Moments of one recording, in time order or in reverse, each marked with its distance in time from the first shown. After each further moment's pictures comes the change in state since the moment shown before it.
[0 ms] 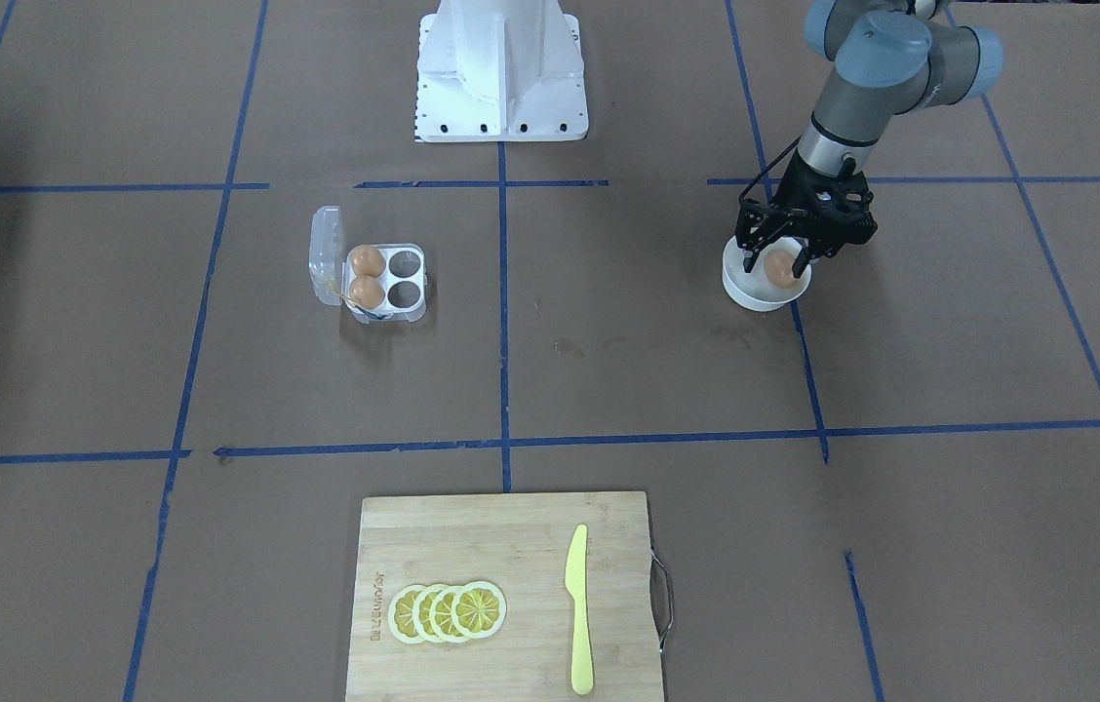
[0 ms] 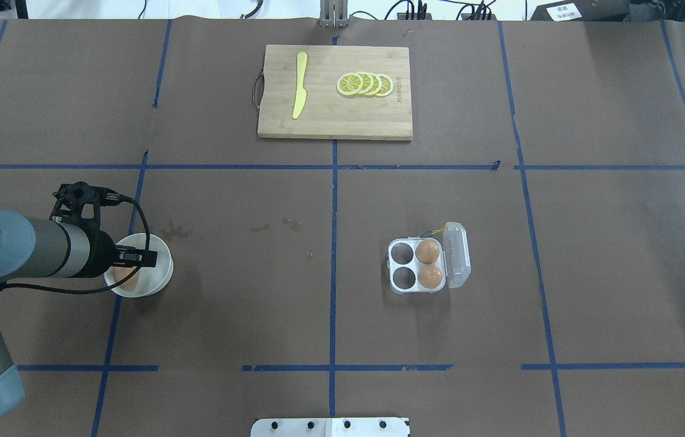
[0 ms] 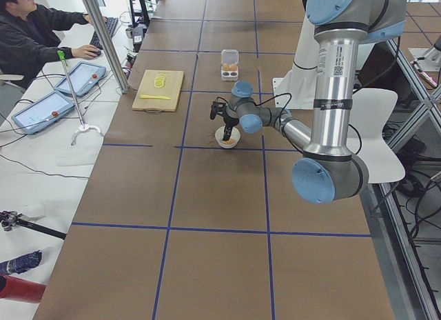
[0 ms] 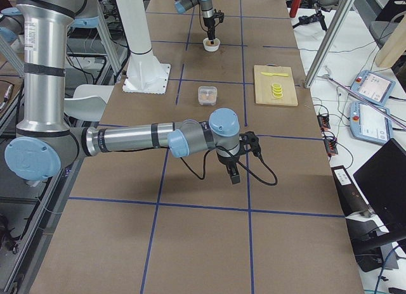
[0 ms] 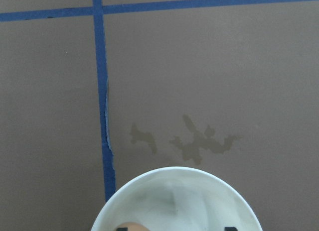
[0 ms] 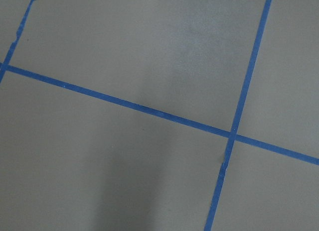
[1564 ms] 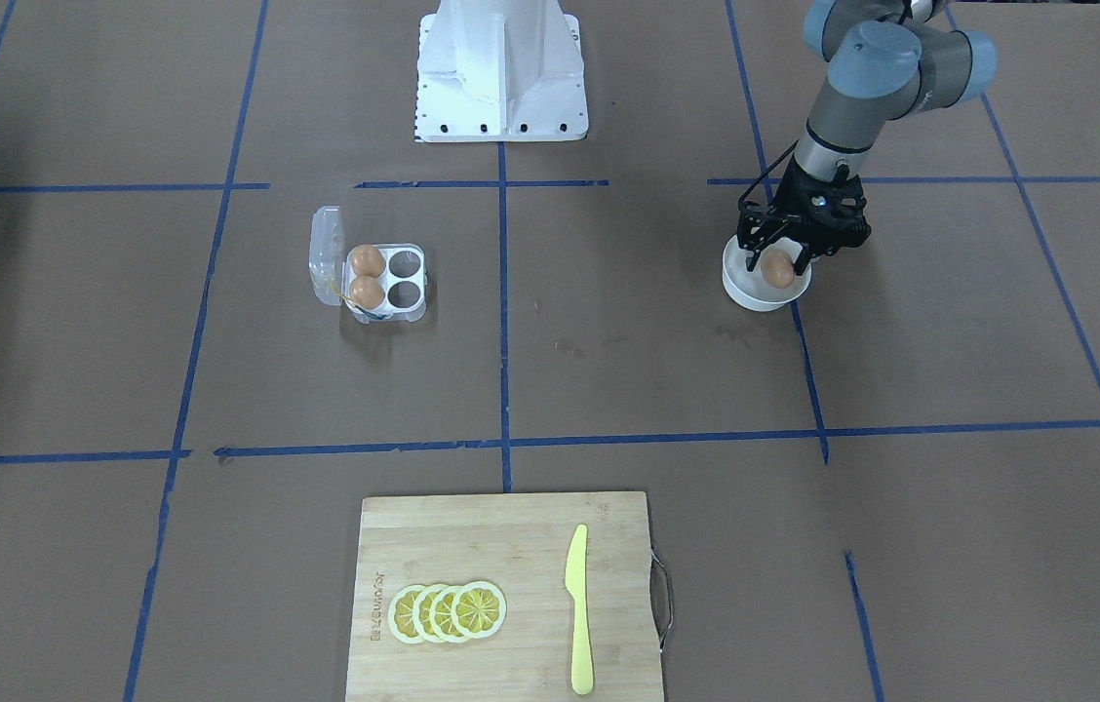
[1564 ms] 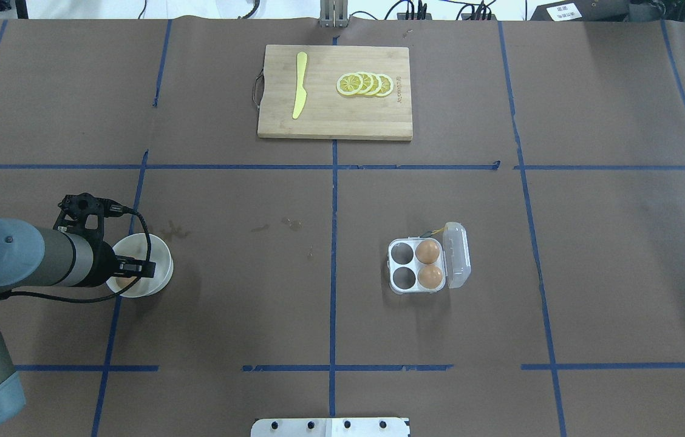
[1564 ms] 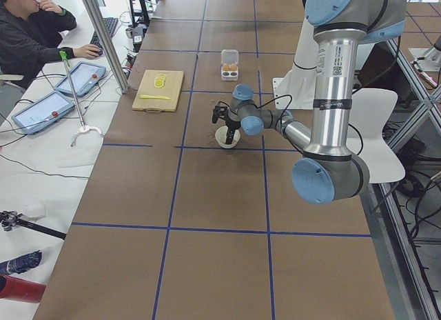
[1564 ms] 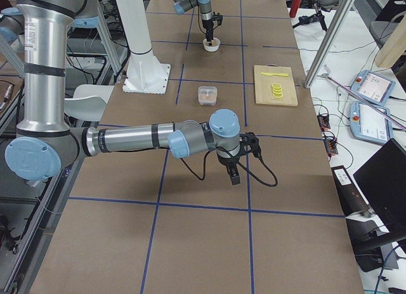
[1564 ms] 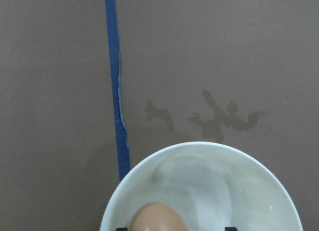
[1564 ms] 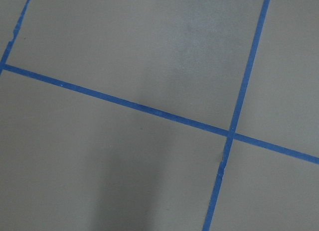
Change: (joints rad) left arm 0.025 0.004 0.018 0.021 0.000 0.003; right arm 0.000 0.001 -0.007 0.000 -0.002 -0.001
